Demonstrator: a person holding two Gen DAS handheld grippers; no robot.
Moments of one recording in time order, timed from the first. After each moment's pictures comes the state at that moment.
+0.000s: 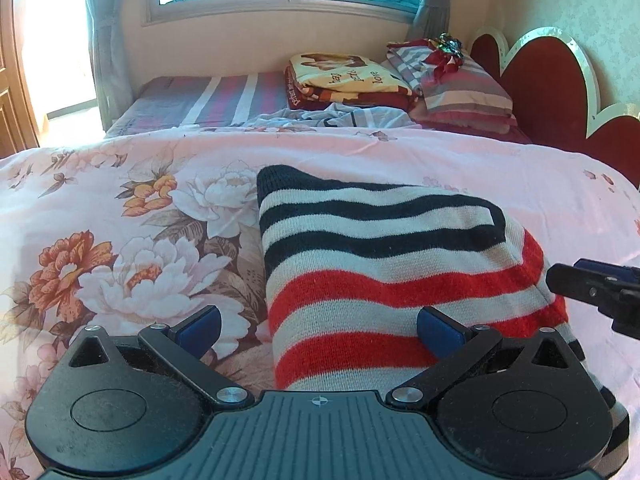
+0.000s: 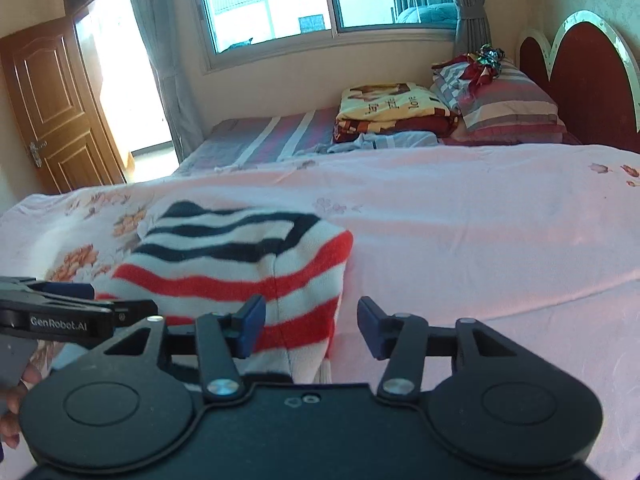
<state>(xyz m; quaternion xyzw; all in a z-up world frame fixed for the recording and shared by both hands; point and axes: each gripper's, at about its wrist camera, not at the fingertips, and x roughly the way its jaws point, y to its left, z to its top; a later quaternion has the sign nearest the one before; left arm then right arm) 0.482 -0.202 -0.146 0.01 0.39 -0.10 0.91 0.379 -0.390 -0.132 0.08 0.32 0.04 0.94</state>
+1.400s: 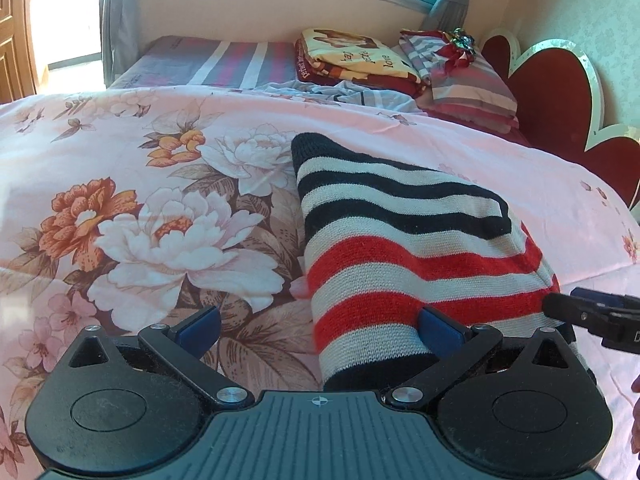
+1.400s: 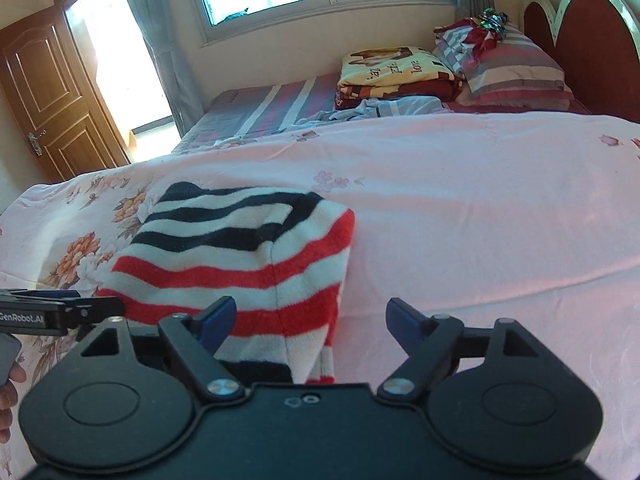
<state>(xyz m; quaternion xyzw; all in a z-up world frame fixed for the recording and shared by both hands) 0.474 -0.157 -0.149 -0.05 0.44 -0.11 0.89 0.389 -0.401 -0.137 0.09 0.39 0.04 0.92</state>
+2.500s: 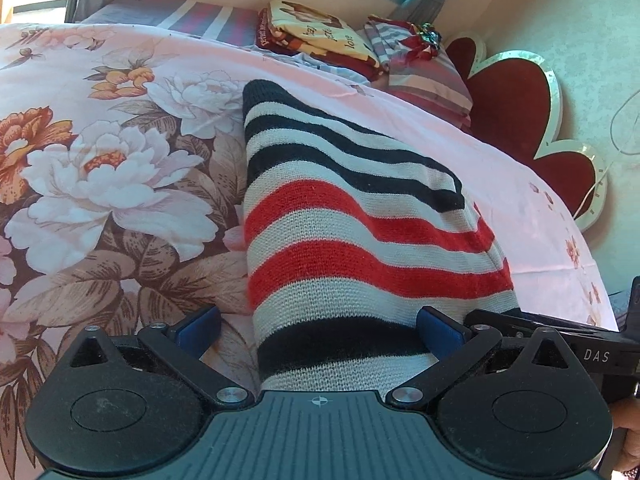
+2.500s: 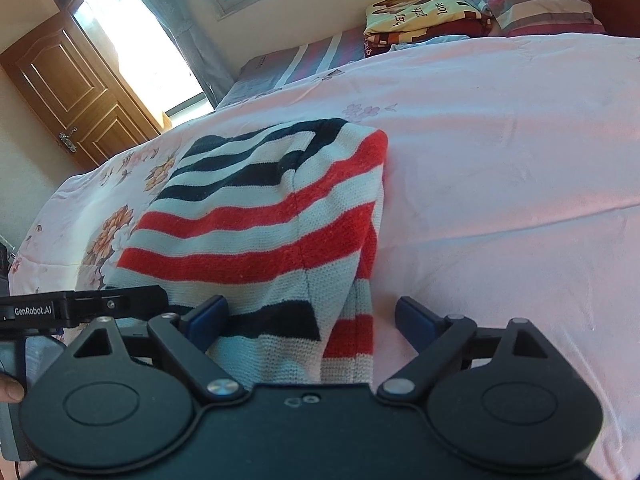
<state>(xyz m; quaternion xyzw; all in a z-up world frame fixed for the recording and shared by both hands) 0.473 -0.163 -0.180 -0.13 0.46 -0.20 0.85 0.387 -0.406 -0.167 0.17 0.43 0.12 0.88</state>
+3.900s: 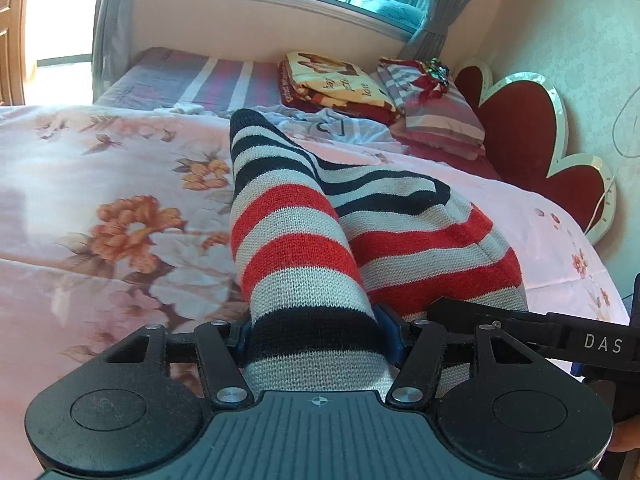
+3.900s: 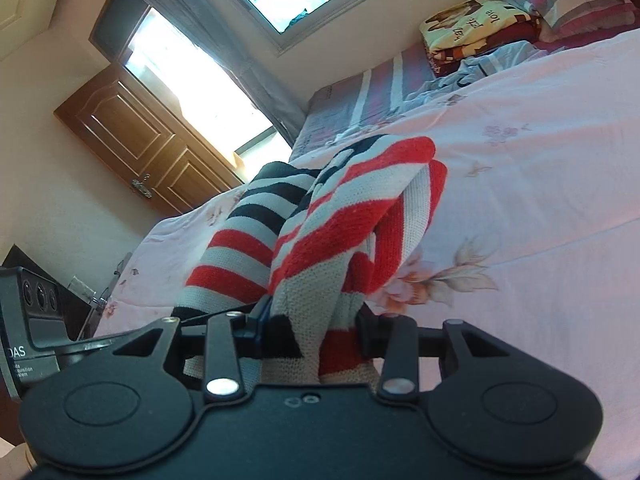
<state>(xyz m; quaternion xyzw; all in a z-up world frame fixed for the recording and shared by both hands) 0.437 -0.077 -0.094 -0.08 0.41 -0.15 0.90 0.373 -0.321 -0.114 0.26 0.37 0.20 0.87</state>
